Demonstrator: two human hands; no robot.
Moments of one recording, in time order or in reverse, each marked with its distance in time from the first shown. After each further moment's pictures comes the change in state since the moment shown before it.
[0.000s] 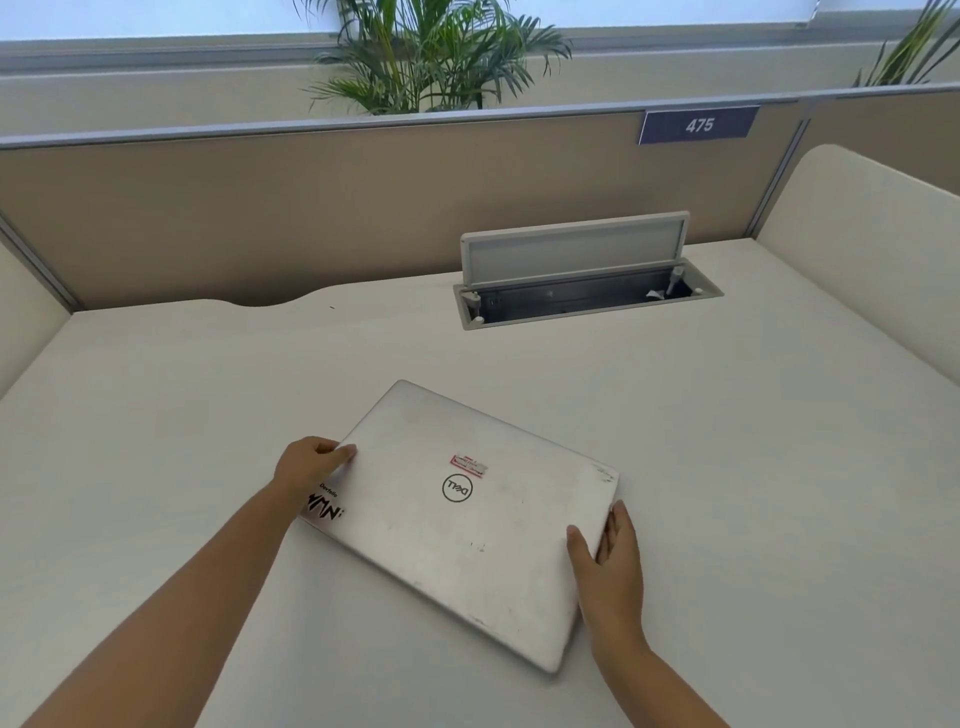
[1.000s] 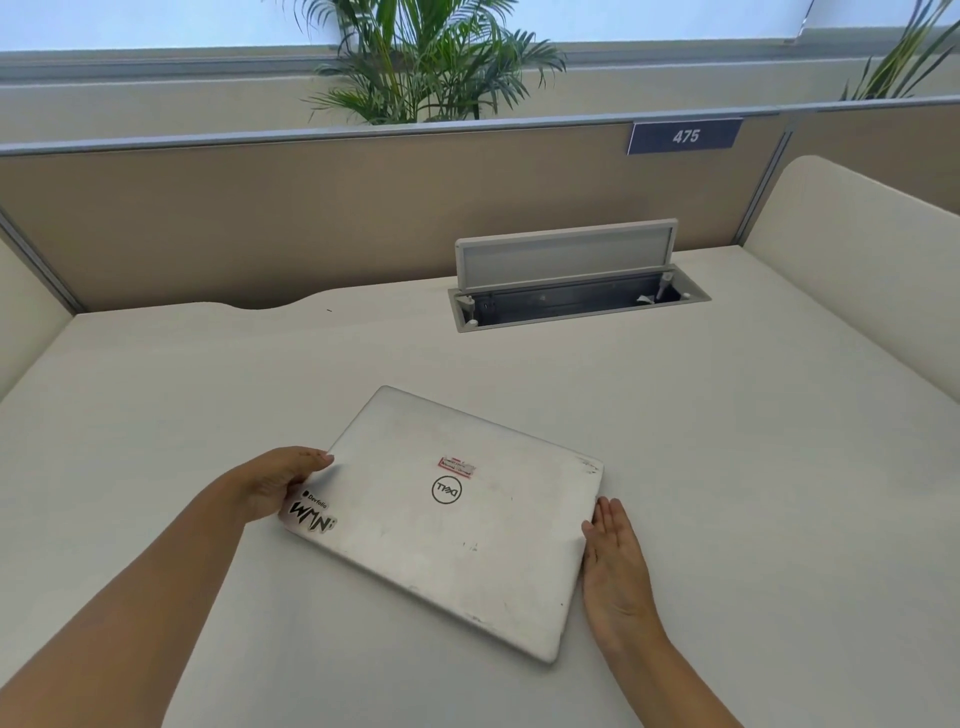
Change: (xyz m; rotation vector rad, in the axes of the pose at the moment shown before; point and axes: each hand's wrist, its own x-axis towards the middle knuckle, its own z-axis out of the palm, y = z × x) left_hand -0.007 -0.010 -0.034 -0.325 -0.482 -0.163; right_hand 0.008 0.003 -0.021 0.663 -0.138 0.198
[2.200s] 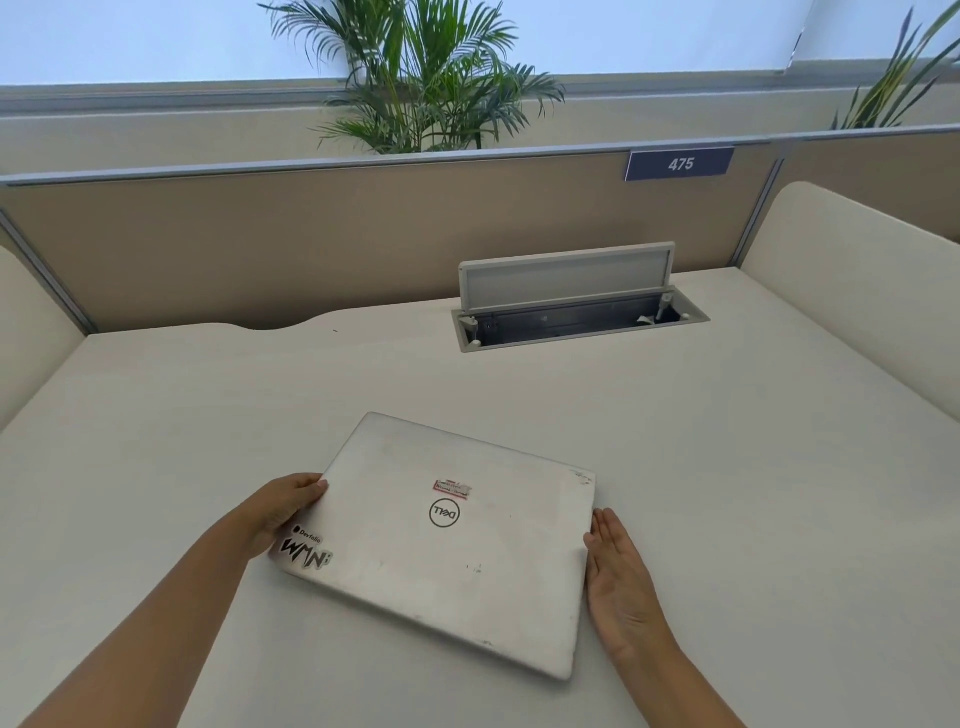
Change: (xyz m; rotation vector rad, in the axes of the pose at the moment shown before) left_hand -0.002 -0.017 0.003 0.039 0.153 0.084; right_hand 0.011 -0.006 0.001 0.094 -0.041 0.048
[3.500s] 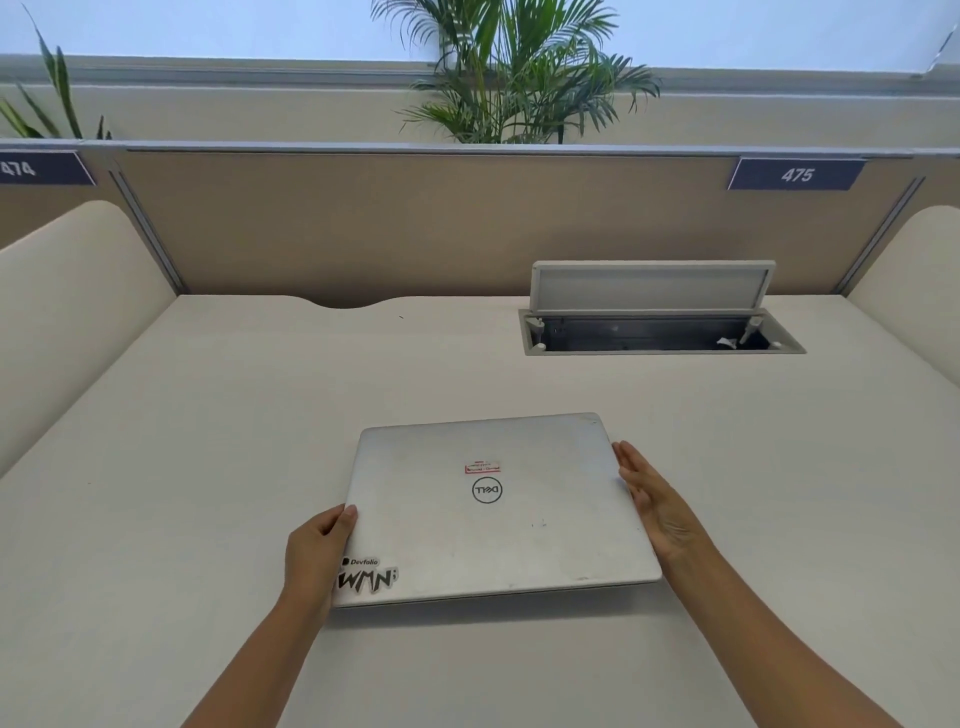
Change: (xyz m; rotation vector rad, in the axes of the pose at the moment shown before) left_hand -0.046 -0.054 0.039 -0.237 0.574 0.196; right_hand 0.101 -0.033 0.055 -0.095 -0.211 0.256
